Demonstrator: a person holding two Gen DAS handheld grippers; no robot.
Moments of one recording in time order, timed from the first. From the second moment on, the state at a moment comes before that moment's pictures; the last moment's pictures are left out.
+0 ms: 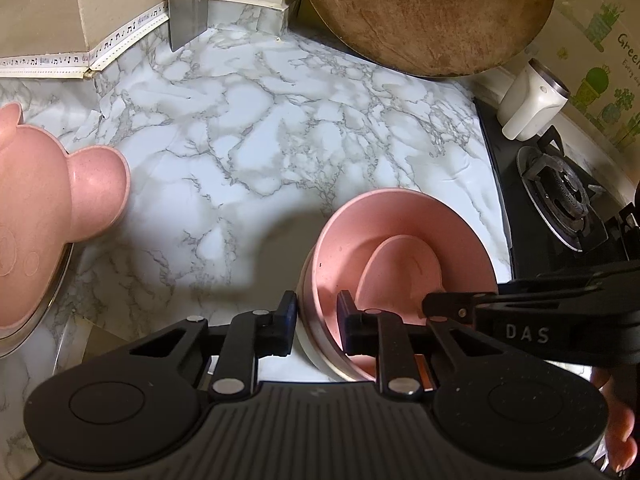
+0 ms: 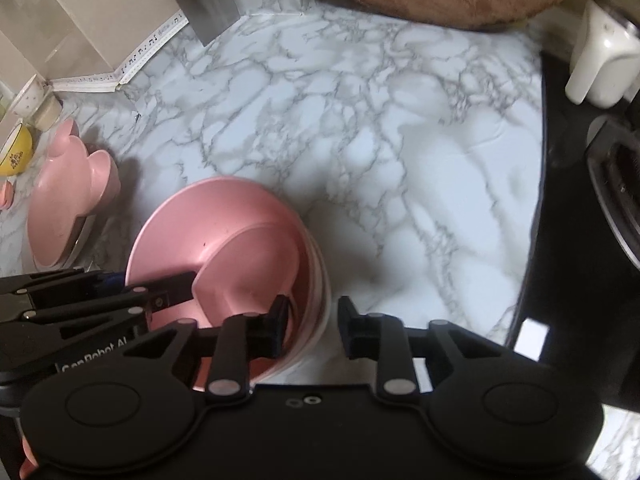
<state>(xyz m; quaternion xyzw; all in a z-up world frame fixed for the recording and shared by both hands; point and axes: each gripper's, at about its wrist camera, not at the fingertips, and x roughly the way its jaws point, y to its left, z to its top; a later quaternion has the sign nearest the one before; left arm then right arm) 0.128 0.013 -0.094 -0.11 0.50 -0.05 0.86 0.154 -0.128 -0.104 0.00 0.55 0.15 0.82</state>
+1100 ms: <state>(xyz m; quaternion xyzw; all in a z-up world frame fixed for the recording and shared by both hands) 0.104 0.128 -0.028 -0.14 0.45 0.03 0.88 0.163 0.007 -0.036 -0.05 0.49 0.21 0.84</state>
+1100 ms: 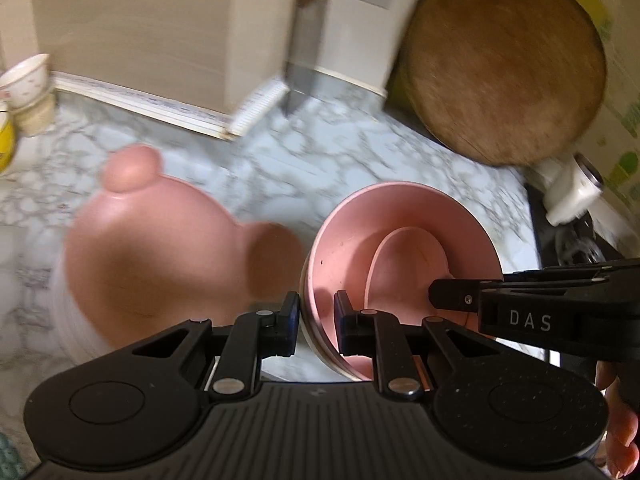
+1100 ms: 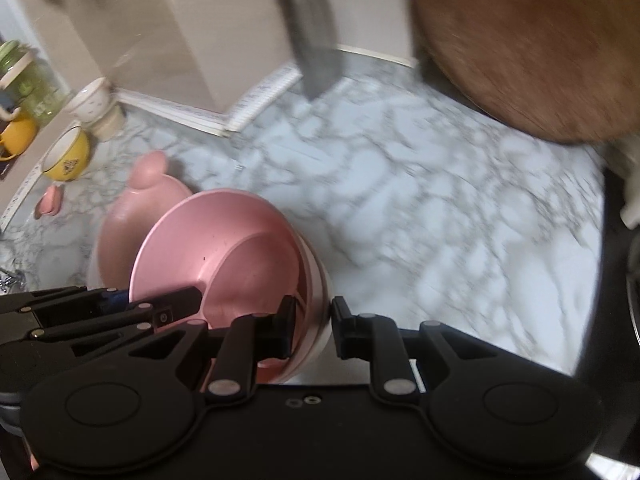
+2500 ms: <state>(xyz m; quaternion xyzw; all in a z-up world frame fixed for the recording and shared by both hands) 0.117 0.284 -0.064 -0.15 0.46 0.12 0.86 0.199 0.166 -0.086 -0.07 0.53 0.27 0.80</state>
